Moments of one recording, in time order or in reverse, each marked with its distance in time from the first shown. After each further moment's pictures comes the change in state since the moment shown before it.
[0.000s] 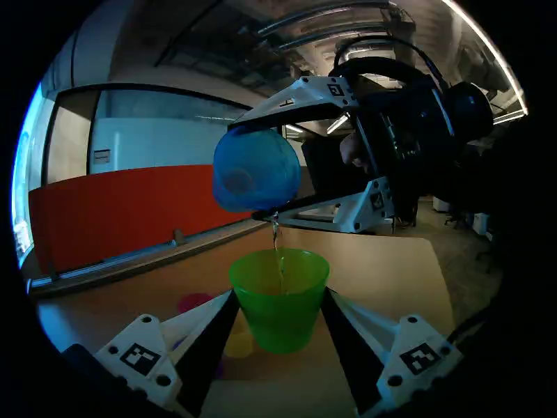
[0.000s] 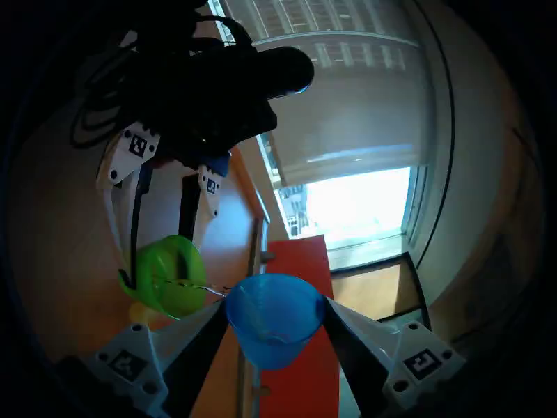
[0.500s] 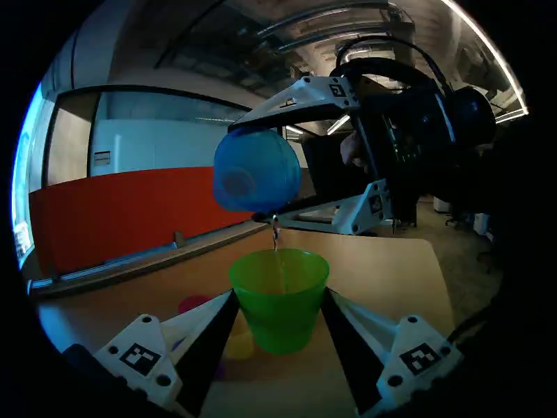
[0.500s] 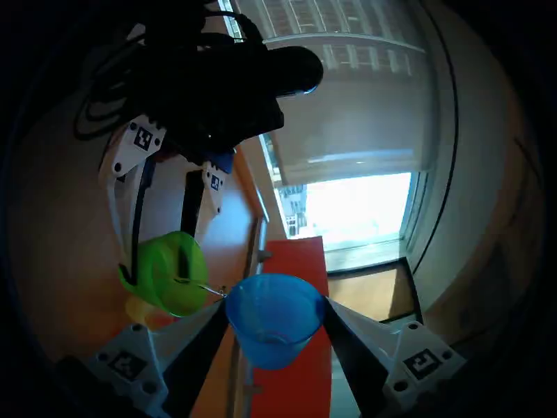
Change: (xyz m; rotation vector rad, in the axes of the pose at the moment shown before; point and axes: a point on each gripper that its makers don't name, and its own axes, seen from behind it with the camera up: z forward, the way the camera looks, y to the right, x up) left arm 0.004 0.000 0.000 0.003 0.006 0.005; right arm 0.002 0.002 -0.004 -0.008 -0.007 -0.044
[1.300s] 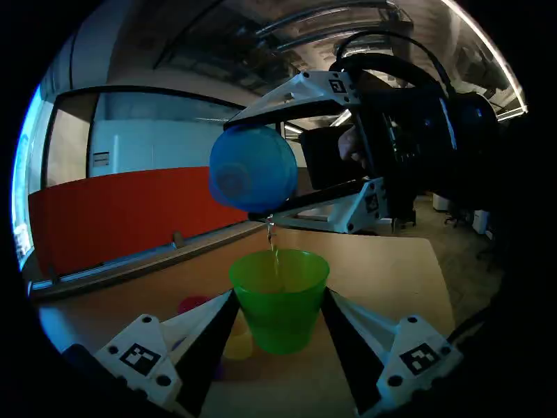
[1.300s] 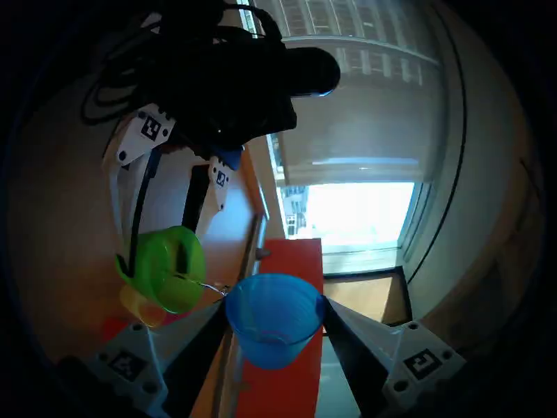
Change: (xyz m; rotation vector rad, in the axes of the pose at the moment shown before) left arm 0.000 0.001 0.002 -0.005 -0.002 0.005; right arm 0.007 -0.002 -0.004 0.003 -0.013 -0.078
